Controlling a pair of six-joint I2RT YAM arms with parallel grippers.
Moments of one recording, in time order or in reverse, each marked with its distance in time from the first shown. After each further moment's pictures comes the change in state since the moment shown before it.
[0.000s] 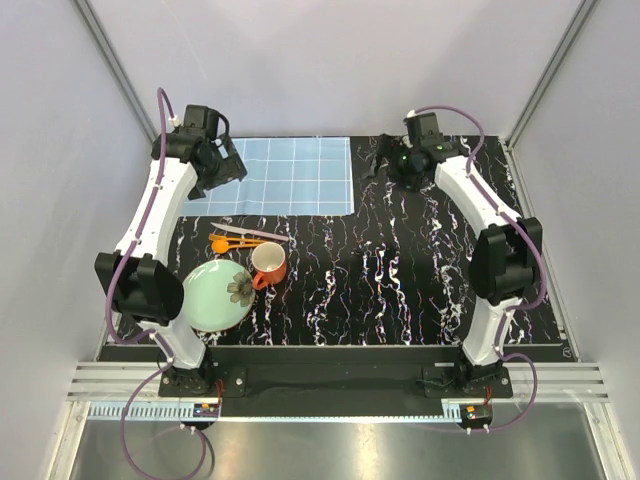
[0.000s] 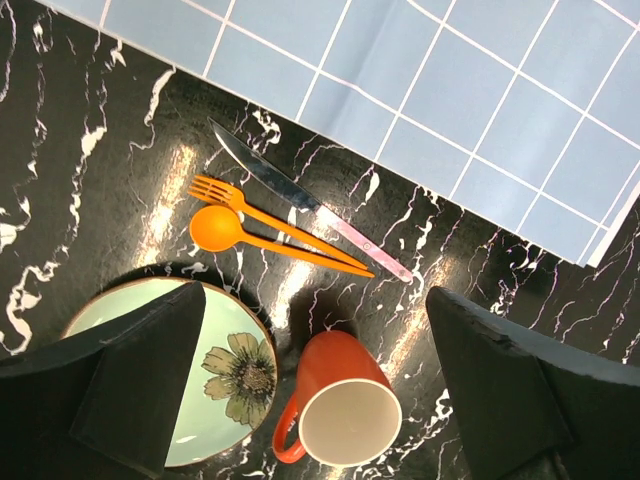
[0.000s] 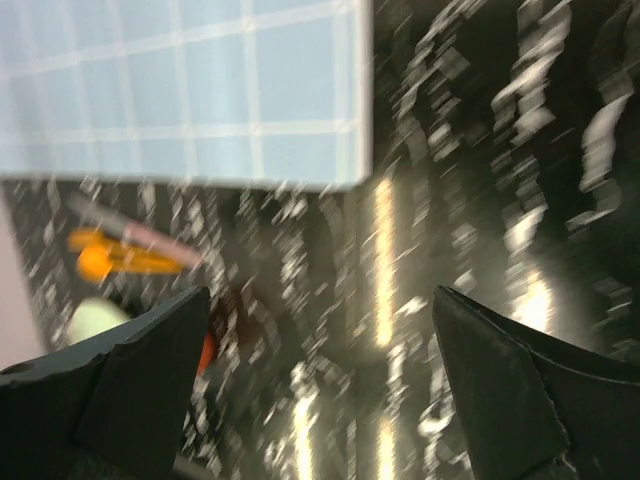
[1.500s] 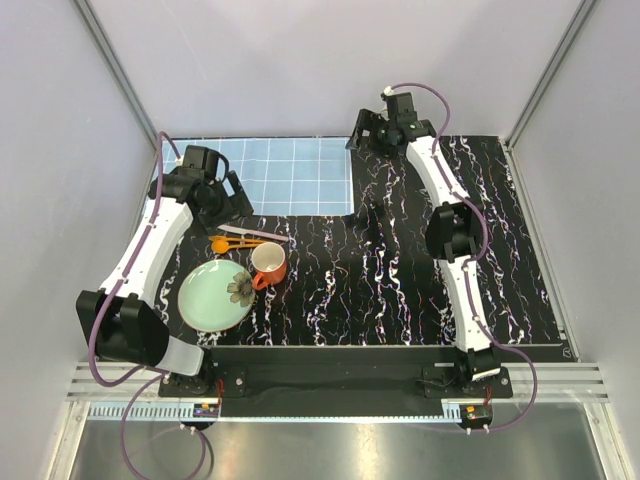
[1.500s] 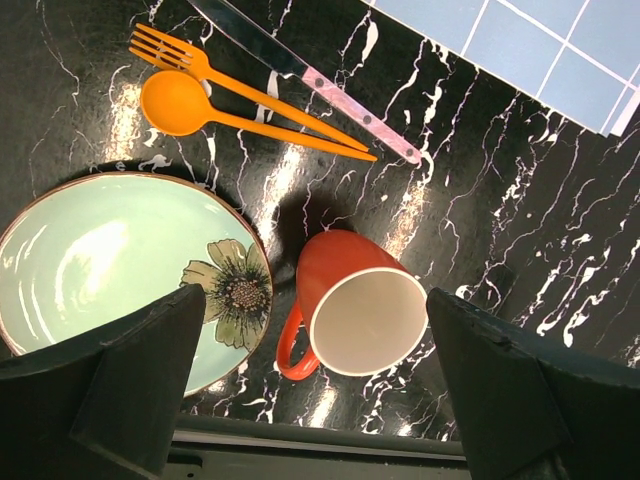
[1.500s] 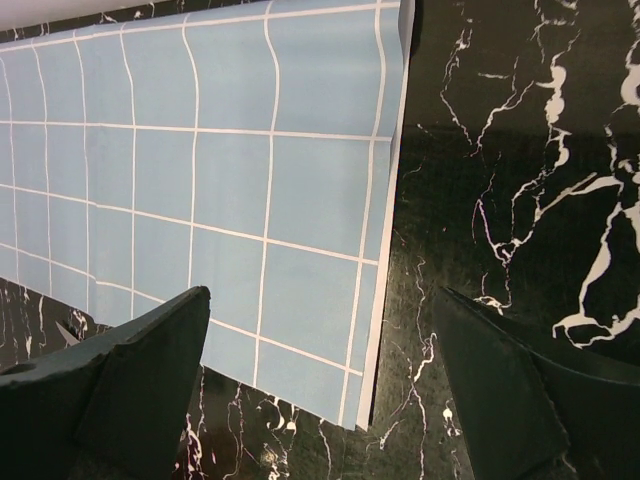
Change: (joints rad) left arm -0.024 -0.269 -0.415 0.085 0.166 -0.035; right arm 0.005 0.661 0.875 -0.082 -0.067 -0.068
